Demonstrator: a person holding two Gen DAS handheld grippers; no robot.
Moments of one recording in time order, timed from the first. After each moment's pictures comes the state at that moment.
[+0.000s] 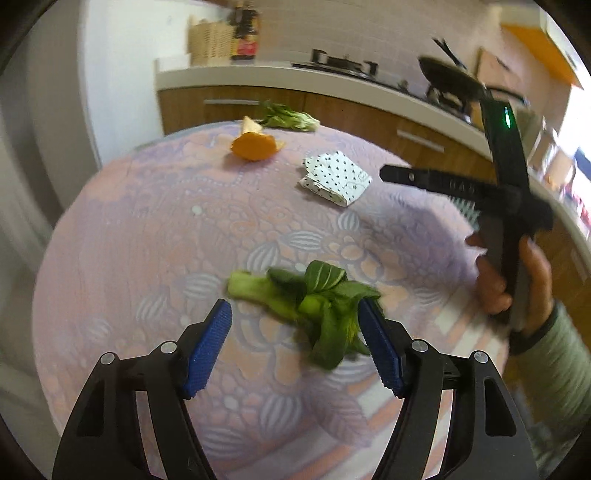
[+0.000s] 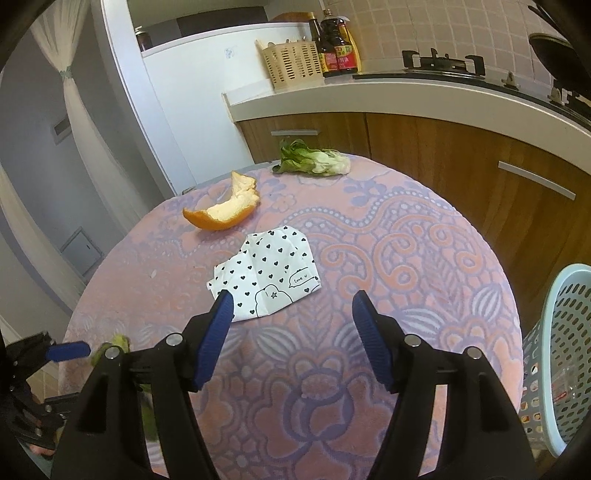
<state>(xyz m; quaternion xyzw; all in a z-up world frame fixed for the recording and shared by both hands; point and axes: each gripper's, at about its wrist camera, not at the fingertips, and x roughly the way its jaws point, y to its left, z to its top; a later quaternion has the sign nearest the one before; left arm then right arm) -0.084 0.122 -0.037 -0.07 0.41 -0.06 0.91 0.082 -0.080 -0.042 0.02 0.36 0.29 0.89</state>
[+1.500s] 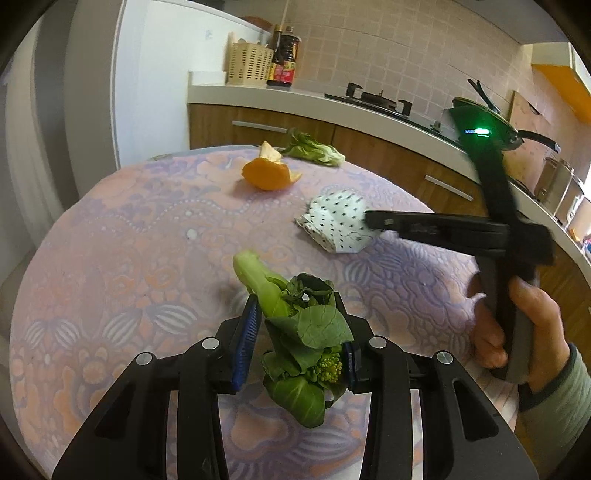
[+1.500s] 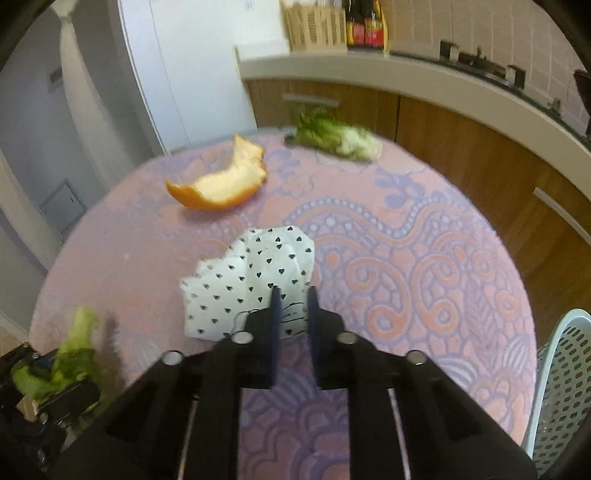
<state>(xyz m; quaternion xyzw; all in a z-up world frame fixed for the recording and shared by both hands) -0.059 0.093 -0.049 -0.09 0.34 0.02 0.94 0.106 -0.034 -0.049 -0.05 0.39 0.29 0.87</state>
